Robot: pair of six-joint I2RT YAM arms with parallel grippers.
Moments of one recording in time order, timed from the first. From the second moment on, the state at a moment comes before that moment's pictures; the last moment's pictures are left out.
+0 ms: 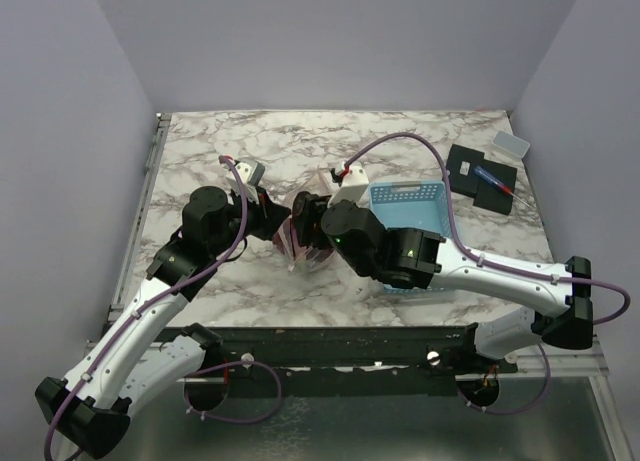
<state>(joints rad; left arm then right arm) -0.52 0.82 0.85 -0.28 0.22 -0.32 1.27 1.41 1.37 -0.39 0.73 0.69</state>
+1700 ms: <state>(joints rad) -0.52 0.78 0.83 -0.26 0.21 -0.36 1.48 1.62 1.47 -0.67 0.85 0.97</state>
